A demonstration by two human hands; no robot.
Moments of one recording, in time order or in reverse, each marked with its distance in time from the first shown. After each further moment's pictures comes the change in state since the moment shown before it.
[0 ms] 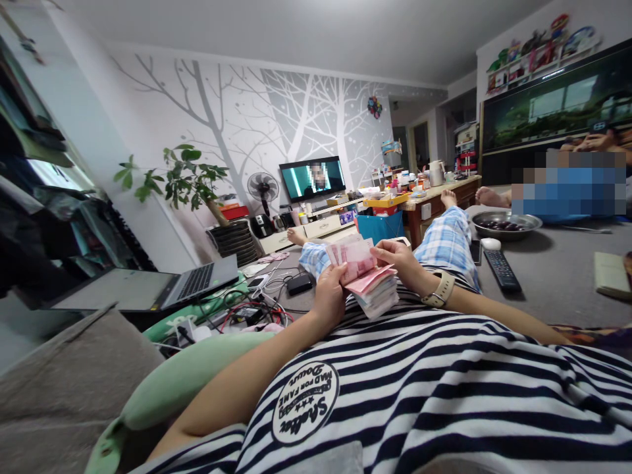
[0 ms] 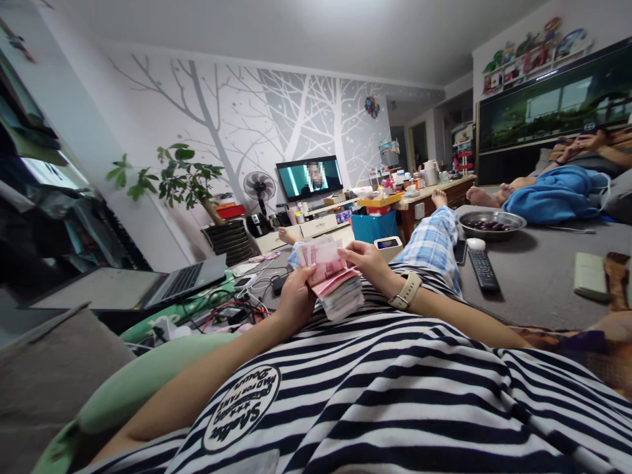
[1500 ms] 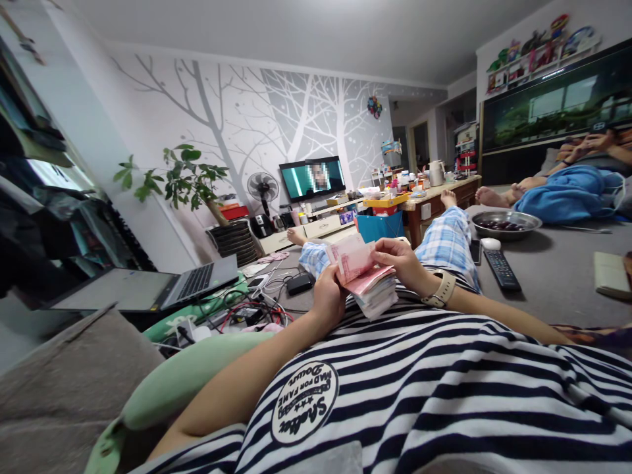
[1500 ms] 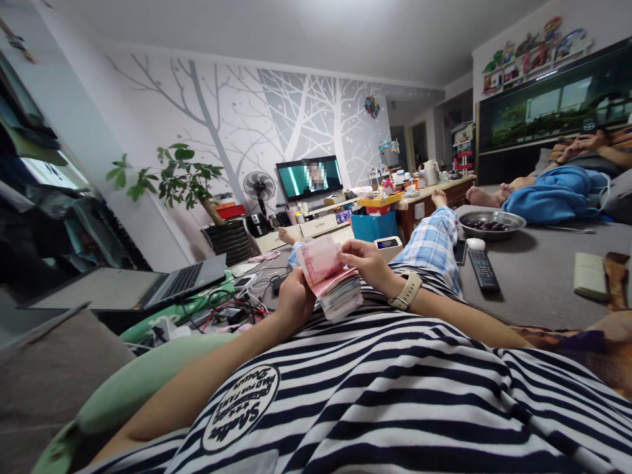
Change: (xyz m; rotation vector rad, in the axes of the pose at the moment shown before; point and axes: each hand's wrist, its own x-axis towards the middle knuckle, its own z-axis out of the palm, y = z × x) left_hand 0.008 -0.004 -0.004 -0.010 0.138 -0.024; right_hand -0.007 -0.008 0.002 0.118 -0.088 -0.125
